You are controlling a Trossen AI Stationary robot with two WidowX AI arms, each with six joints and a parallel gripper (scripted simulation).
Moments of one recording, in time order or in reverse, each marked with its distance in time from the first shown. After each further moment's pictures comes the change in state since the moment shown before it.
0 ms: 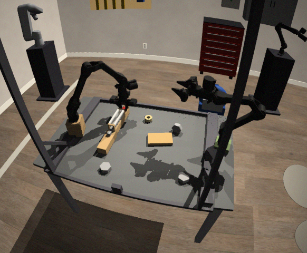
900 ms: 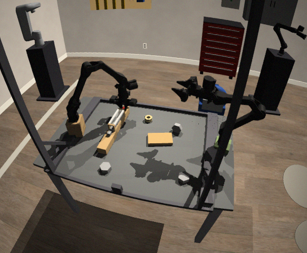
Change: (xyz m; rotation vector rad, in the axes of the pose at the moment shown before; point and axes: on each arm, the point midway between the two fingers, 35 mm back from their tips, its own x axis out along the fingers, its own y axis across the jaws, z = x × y) left arm 0.000 0.000 0.000 0.000 0.000 0.001; right arm 0.000 0.000 0.000 0.000 0.000 0.000
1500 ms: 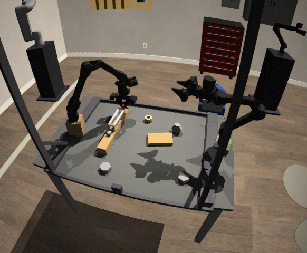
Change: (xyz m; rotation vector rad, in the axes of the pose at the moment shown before) left arm -0.013 0.005 0.015 -0.004 -0.001 -0.001; right arm 0.000 0.000 0.000 0.000 0.000 0.000
